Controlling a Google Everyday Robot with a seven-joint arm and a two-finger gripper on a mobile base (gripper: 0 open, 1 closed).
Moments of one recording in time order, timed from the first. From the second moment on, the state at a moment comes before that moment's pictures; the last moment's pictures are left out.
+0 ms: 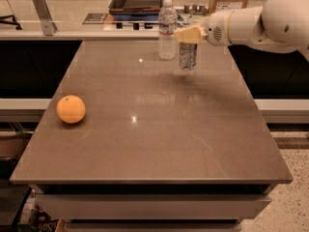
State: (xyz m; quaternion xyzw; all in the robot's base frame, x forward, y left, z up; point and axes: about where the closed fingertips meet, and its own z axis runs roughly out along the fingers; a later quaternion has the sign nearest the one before) arm 0.721 -0.097 0.958 -0.34 0.73 0.24 0.54
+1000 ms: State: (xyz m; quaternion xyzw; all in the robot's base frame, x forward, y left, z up) arm 0.626 0.010 0.969 -0.42 0.69 0.26 0.53
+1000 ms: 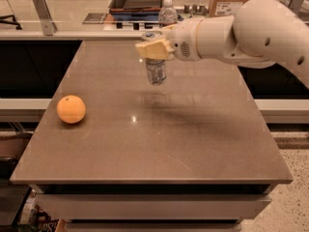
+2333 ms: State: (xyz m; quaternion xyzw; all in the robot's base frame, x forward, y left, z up) arm 0.523 0.124 0.934 -0.44 0.65 0.30 0.54
